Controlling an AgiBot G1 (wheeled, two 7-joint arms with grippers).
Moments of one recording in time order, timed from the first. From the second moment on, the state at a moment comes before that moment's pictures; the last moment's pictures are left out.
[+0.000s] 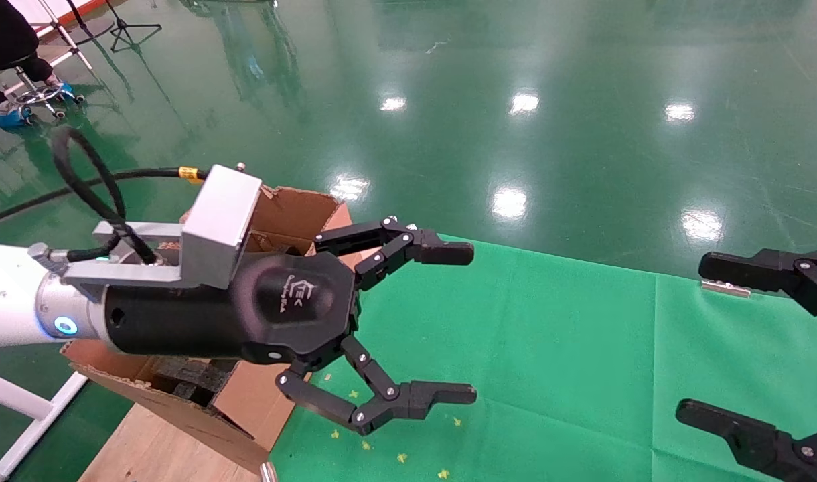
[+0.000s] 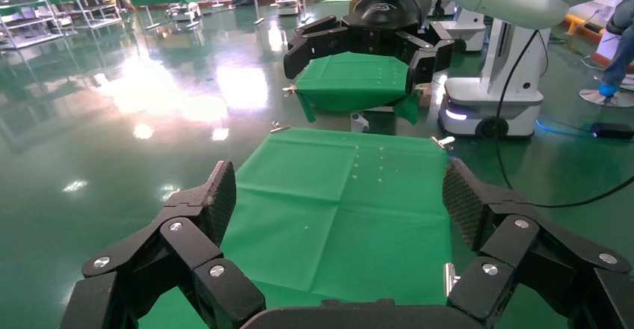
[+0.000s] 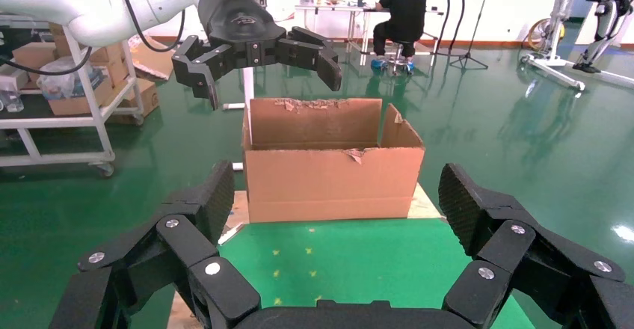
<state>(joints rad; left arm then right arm) -1.08 0.61 0.28 -1.28 0.73 1.49 -0.19 1.08 -0.58 -0.34 1.24 -0.68 -1.46 0.15</state>
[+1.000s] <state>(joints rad) -1.08 0.61 0.28 -1.28 0.73 1.49 -0.19 1.08 -0.58 -0.34 1.24 -0.68 -1.46 0.15</state>
